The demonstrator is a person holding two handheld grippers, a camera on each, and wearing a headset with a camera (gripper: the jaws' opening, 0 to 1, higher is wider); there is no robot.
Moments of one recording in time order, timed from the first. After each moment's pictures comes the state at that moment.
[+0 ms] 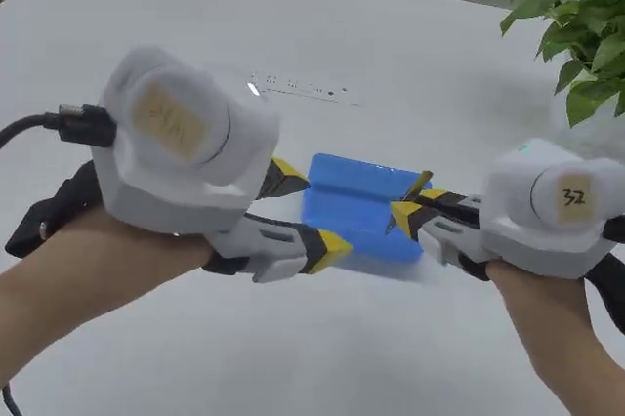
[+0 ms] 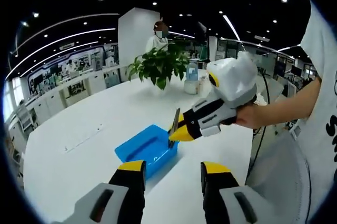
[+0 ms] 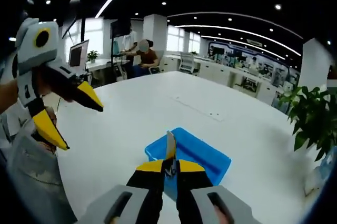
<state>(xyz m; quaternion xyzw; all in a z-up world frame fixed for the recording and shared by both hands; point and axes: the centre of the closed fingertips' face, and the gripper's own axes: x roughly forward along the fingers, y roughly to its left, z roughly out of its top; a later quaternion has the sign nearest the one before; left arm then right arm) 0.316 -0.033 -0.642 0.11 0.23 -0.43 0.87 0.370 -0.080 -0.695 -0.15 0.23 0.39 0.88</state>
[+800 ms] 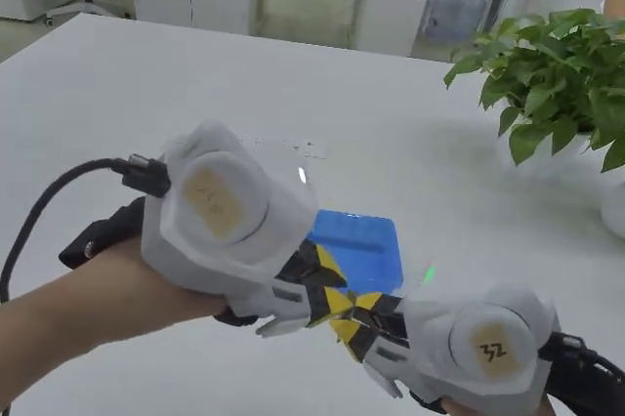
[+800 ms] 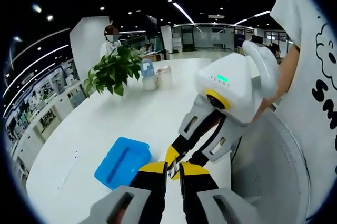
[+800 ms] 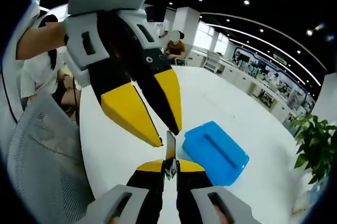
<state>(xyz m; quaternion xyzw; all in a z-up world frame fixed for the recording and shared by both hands) 0.281 -0.075 -0.656 0.23 0.22 -0.56 0.77 0.294 -0.061 -0.713 -0.25 0.23 0.44 0.83</state>
